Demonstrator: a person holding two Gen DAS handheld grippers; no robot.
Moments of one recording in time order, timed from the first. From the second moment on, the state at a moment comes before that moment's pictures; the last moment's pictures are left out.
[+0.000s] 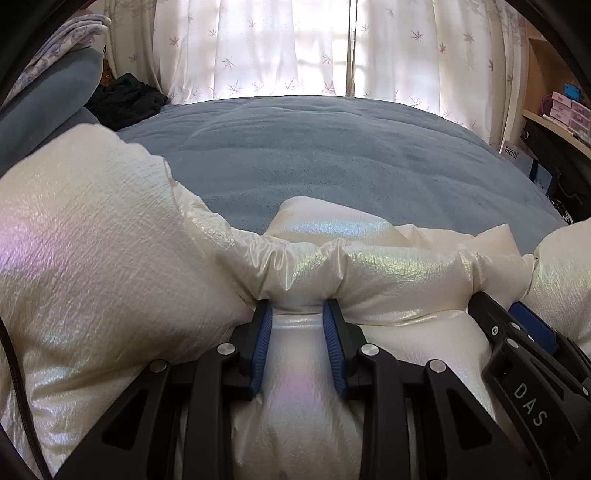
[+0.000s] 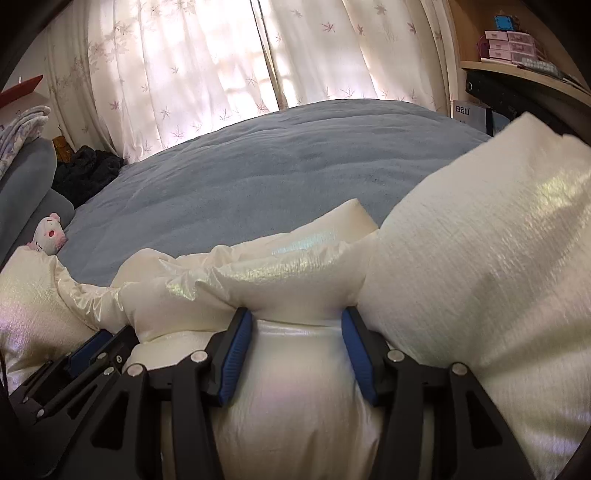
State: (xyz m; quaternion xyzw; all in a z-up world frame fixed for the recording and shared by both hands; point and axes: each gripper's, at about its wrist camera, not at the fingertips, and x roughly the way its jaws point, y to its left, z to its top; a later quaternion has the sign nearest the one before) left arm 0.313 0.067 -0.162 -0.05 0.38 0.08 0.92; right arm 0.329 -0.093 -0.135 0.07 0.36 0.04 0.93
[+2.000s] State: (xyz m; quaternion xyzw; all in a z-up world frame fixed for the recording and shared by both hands) left arm 0.145 0.157 -0.024 -0.10 0.37 0.06 0.92; right arm 0.328 -0.079 -0.125 0.05 0.39 0.04 0.92
